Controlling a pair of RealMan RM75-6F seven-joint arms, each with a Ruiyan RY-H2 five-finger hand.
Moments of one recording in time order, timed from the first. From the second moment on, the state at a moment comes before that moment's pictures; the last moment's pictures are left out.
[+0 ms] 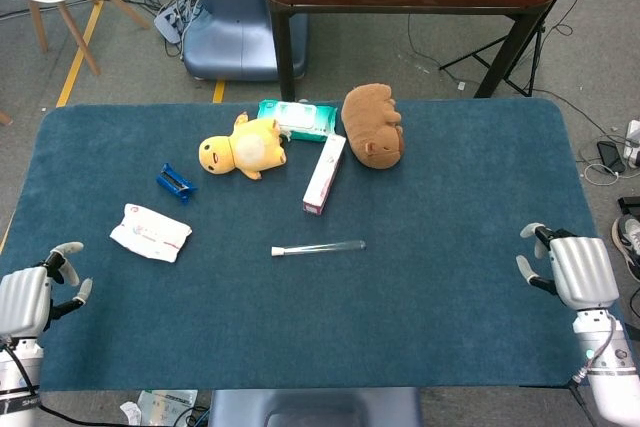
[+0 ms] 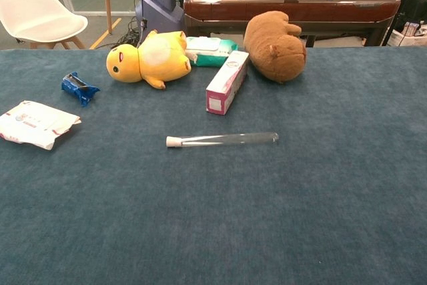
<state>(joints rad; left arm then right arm) -0.18 -1.24 -0.06 -1.62 1.31 1.56 0.03 0.26 -1.08 0.01 -1.74 -1.33 1.48 -0.20</state>
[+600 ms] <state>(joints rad) -0.13 -1.23 -0.06 -1.70 1.38 1.57 0.10 0.23 -1.11 0.02 -1.71 -1.41 1.46 -0.15</state>
